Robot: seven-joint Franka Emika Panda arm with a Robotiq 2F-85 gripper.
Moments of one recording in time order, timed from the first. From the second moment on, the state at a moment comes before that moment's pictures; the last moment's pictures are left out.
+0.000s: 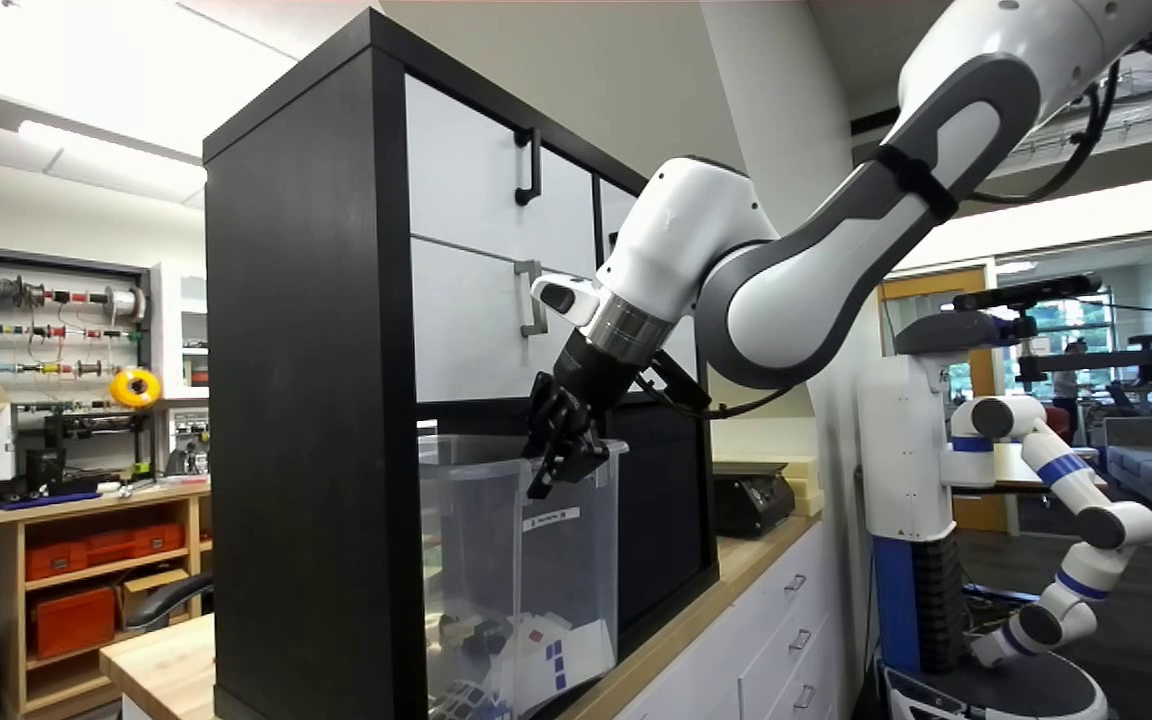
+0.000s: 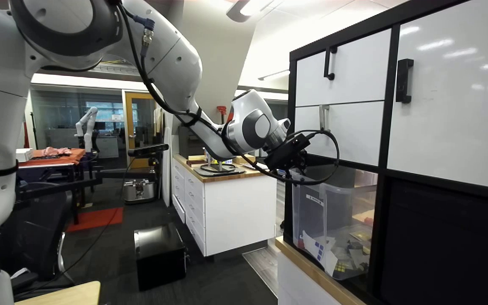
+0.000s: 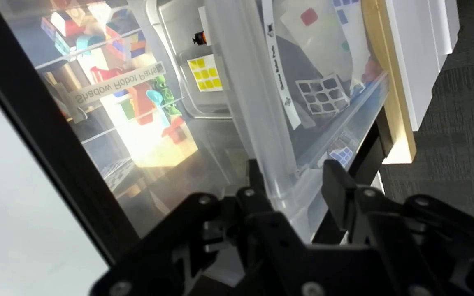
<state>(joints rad) 0.04 0.26 0.06 -1.98 -0.45 2.93 -0.67</state>
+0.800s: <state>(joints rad) 0.02 0.07 0.07 -2.23 -0.43 2.99 -0.79</state>
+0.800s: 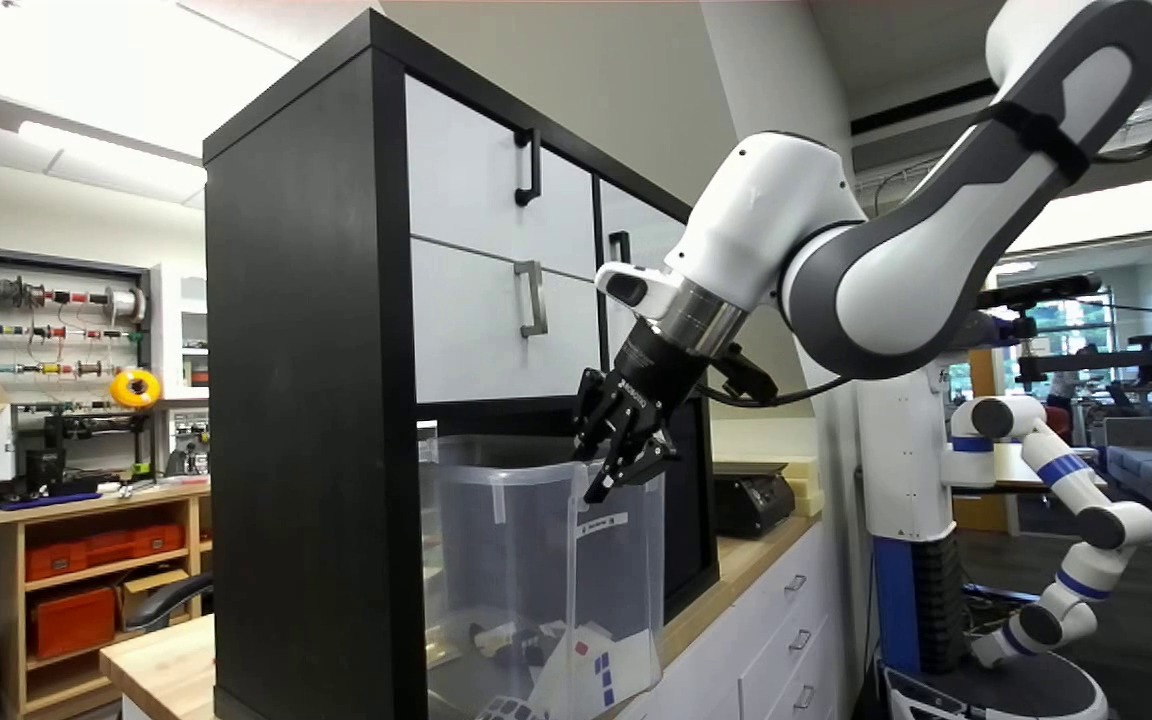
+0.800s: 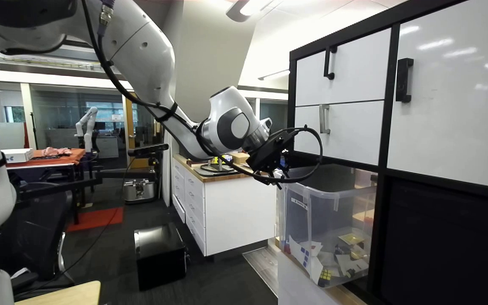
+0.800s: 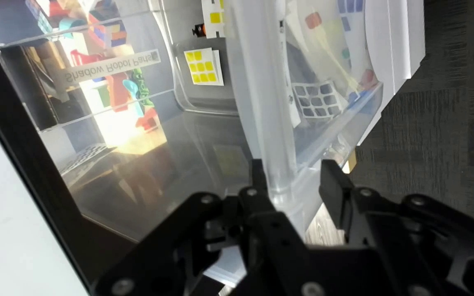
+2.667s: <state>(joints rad) 0.07 -0.17 0.07 -2.22 -0.21 2.48 -0.49</state>
